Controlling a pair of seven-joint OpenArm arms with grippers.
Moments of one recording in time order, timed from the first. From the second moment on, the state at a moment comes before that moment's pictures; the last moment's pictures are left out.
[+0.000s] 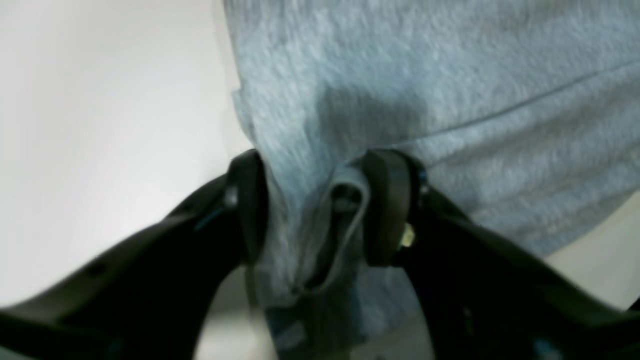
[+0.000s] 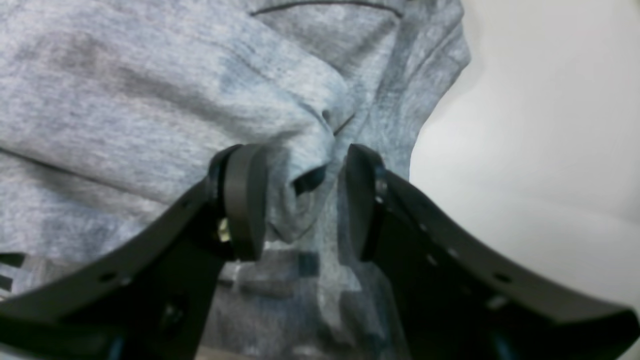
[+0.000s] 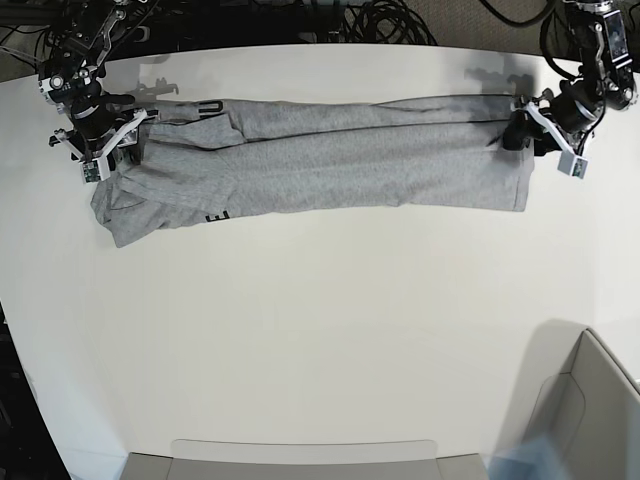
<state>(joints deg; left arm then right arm) 19.7 -28.9 -20.3 76.9 -41.6 -37.4 41.2 -14.1 2.9 37.0 98.9 1.1 44.4 -38.4</state>
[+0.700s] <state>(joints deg) 5.2 -34.5 -26.6 58.6 -40.6 -37.2 48.7 -13.8 2.1 35.0 99.0 1.1 44.4 -38.4</state>
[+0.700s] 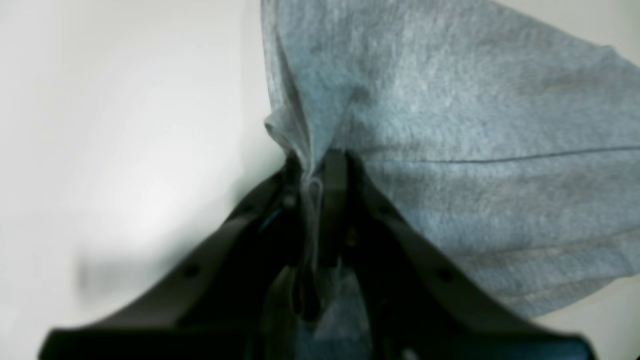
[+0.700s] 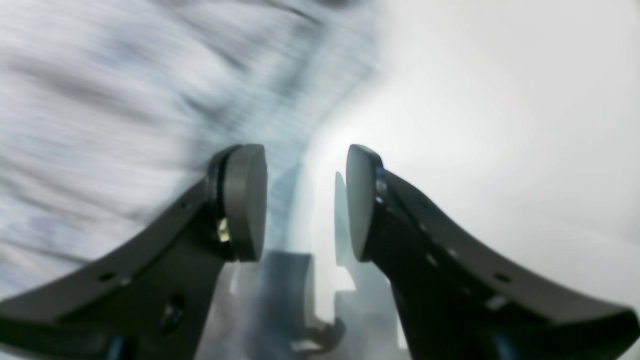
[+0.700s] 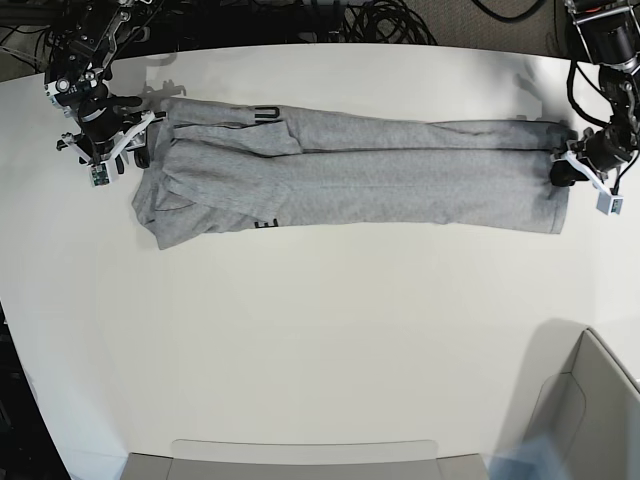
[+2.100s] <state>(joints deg) 10.8 -9.6 -8.3 113.8 -37.7 -12.6 71.9 -13.3 1.3 31.4 99.1 1.1 44.4 -38.4</state>
